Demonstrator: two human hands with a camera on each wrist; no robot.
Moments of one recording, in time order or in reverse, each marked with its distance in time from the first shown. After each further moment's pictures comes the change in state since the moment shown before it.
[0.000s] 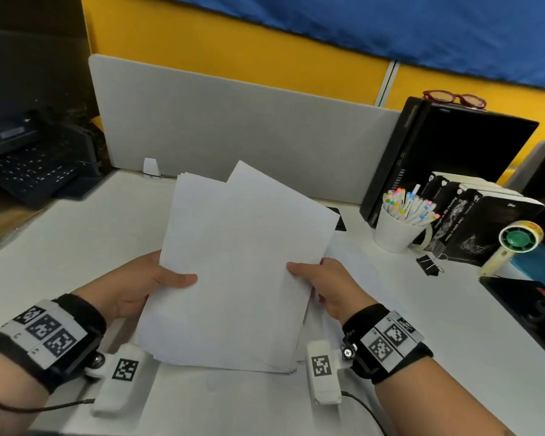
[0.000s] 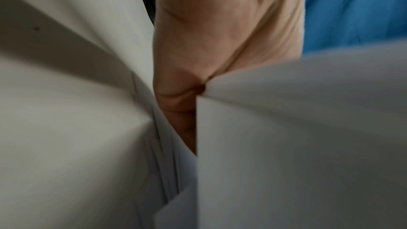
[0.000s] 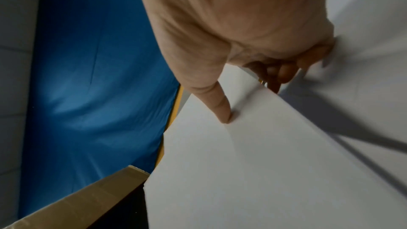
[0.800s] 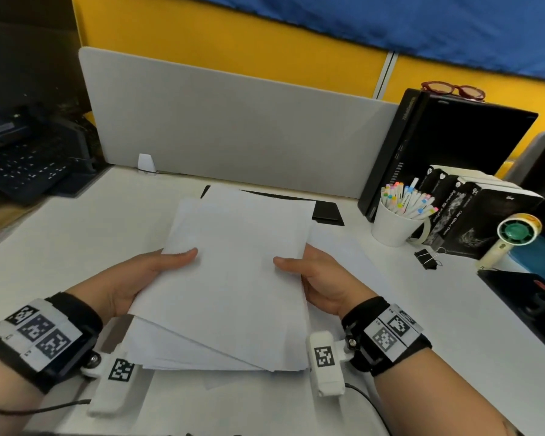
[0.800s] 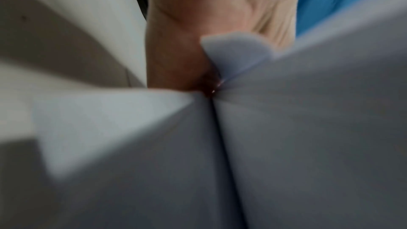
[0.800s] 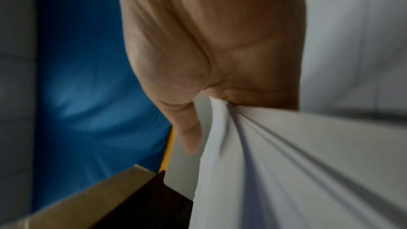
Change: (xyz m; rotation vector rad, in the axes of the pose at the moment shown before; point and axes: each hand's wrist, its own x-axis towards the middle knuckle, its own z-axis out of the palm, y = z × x) left_hand 0.000 0.001 -0.001 -0.065 -0.058 -0.127; right_hand -0.009 -0.006 0.005 0.135 -0.433 -0.086
